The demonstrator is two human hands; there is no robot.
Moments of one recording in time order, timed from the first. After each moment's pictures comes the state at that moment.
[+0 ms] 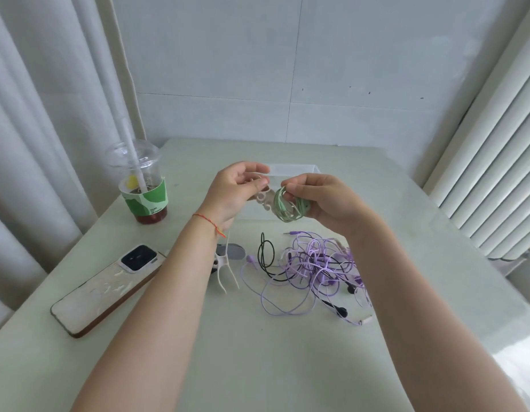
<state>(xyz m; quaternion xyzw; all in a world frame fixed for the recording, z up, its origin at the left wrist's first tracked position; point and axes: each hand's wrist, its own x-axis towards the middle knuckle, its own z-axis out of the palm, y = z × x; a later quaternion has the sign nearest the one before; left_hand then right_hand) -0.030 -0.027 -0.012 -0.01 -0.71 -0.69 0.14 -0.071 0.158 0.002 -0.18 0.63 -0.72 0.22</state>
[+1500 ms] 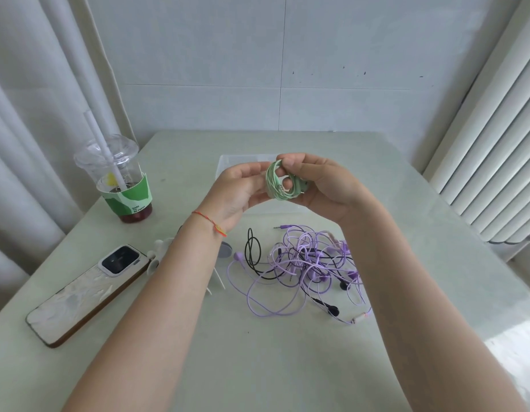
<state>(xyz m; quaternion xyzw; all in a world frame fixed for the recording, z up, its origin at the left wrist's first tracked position) -0.042 0.008 -0.012 0.02 -0.63 -0.77 0.04 -0.075 0.168 0.013 -0.18 0.53 -0.79 0.26</state>
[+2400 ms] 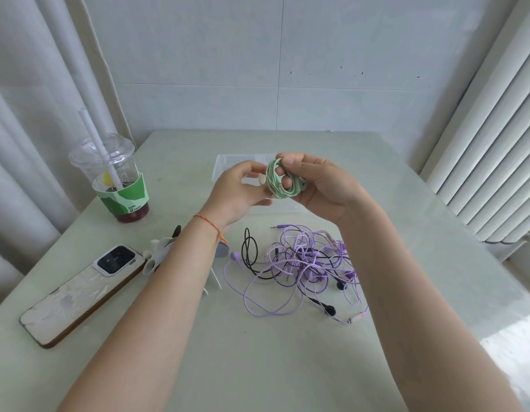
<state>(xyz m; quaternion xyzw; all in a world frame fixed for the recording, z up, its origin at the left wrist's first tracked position) -0.046 0.008 -0.023 0.00 -0.76 -0.65 0.10 -0.080 0.170 0.007 -0.18 0.50 -0.81 0.25</state>
